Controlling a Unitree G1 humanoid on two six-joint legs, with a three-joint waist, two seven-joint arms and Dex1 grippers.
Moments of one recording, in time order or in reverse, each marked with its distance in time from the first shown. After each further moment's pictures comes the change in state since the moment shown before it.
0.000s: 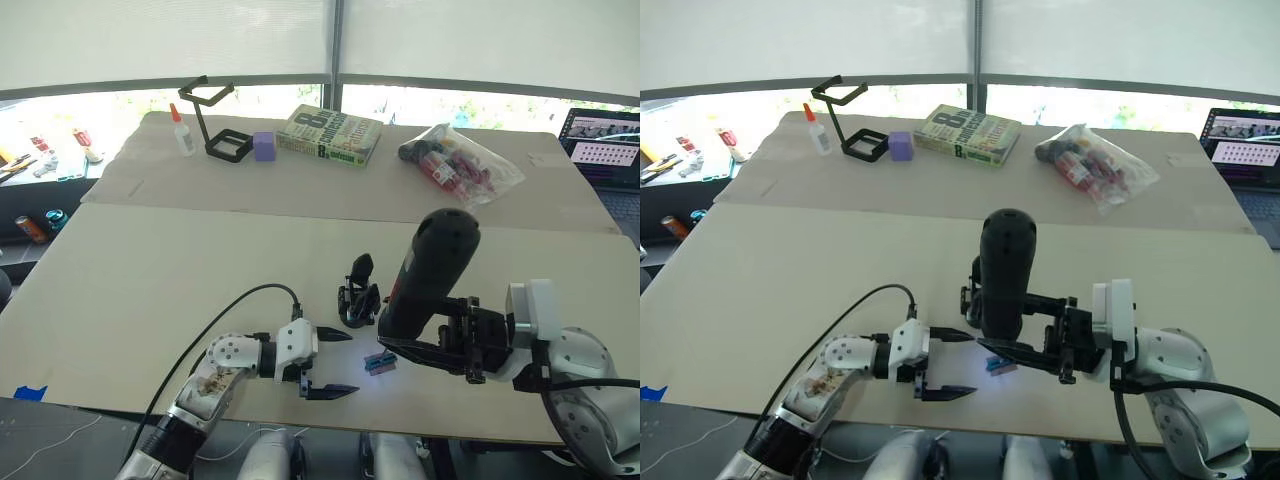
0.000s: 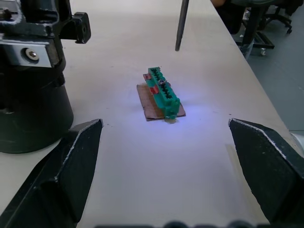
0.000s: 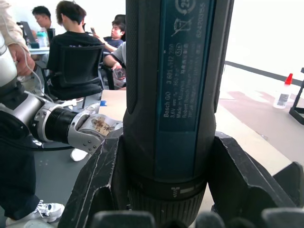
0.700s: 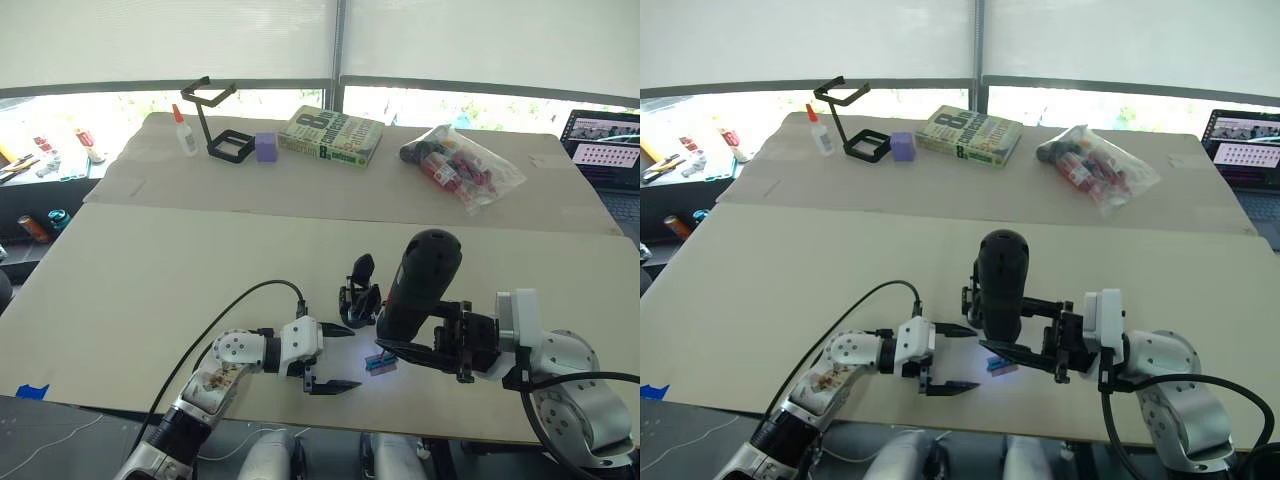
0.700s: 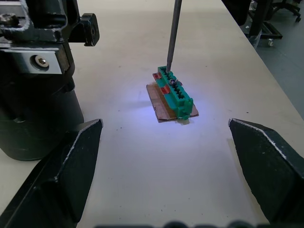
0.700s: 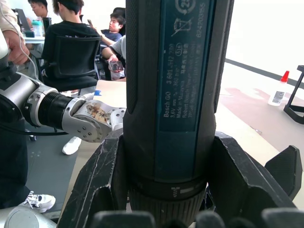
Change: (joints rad) left arm -0.022 -0.002 -0.027 0.022 0.019 -0.013 0.007; right arm 0.007 0.018 0.022 0.076 -0.070 -0.103 0.034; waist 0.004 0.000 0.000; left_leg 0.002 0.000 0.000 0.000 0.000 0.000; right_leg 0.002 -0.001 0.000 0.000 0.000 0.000
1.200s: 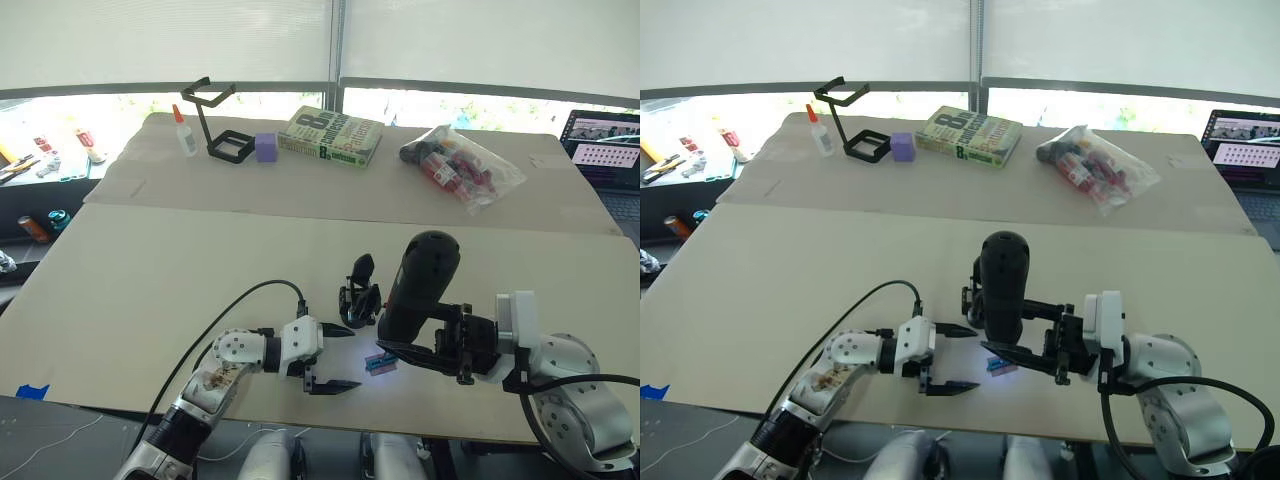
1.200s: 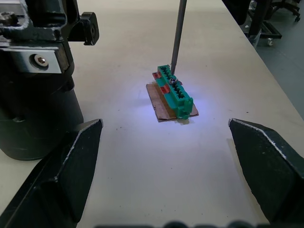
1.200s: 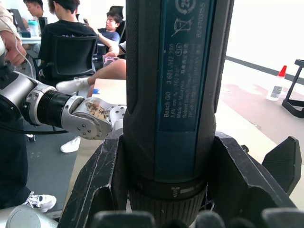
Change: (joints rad) left arm -0.003 0.000 -0.001 -0.001 0.000 0.011 -0.001; right arm 0.016 -0.004 0.000 0.000 0.000 0.000 -0.017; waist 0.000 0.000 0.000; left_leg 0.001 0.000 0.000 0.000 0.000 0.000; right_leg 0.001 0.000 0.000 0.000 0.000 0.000
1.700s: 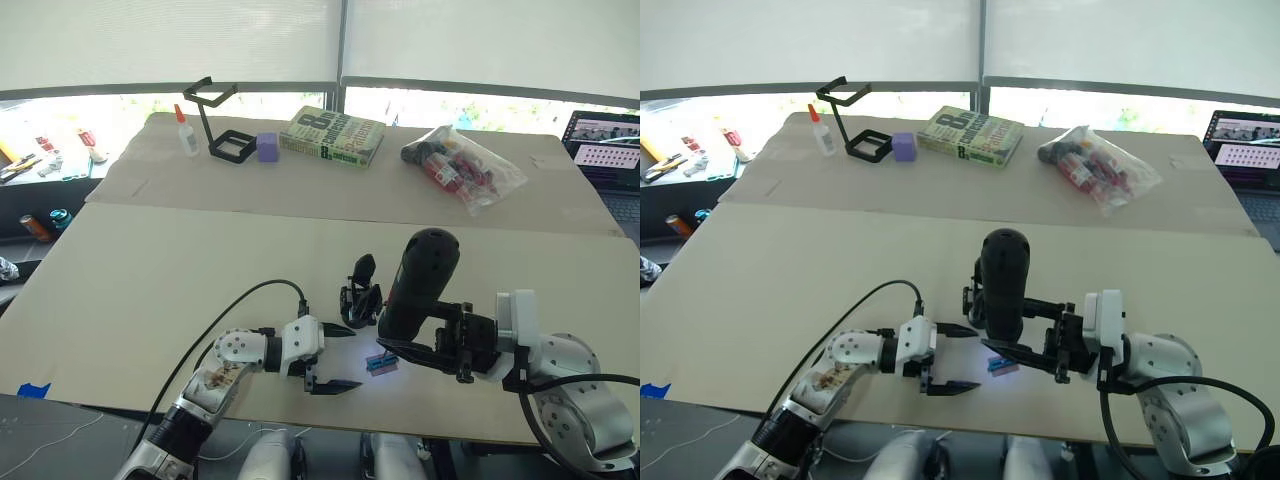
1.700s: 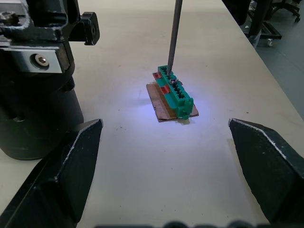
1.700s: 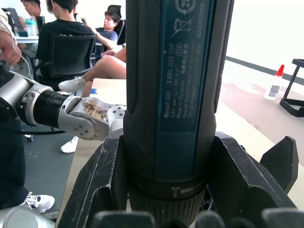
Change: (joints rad) left arm -0.004 -0.004 -0.003 0.004 0.000 0.001 0.001; right arm 0.000 -0.004 0.000 0.000 0.000 0.000 -0.009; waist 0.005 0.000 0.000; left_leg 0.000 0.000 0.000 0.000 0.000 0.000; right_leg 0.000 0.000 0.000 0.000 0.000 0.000
